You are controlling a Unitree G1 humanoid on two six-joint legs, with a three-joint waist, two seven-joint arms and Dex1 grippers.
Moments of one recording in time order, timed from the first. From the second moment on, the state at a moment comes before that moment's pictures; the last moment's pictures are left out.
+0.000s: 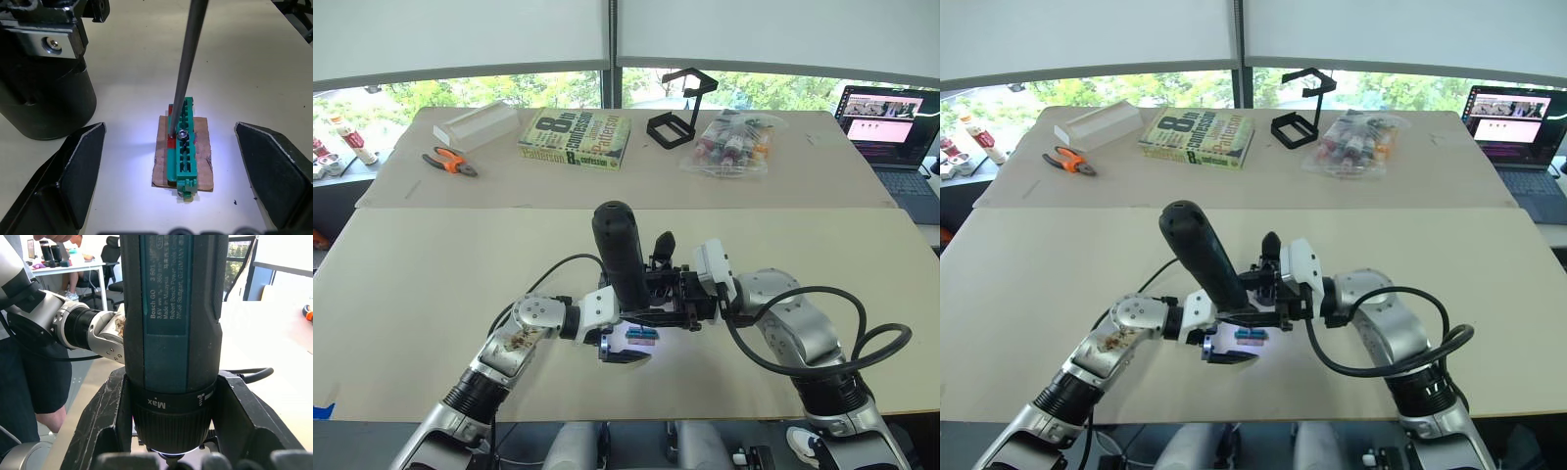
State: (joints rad) left arm -0.34 0.48 -0.36 0.00 -0.14 0.13 -1.13; right arm -0.39 -0.44 0.21 -0.25 0.48 0.28 1.17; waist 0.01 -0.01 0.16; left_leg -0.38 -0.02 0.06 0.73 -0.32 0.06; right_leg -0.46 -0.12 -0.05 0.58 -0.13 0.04
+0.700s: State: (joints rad) left arm -0.34 0.48 -0.36 0.00 -0.14 0.13 -1.14; right arm -0.41 -0.44 0.20 -0.28 0.53 0.34 1.14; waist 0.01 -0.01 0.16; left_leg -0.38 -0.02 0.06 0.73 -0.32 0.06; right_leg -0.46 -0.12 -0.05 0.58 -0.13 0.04
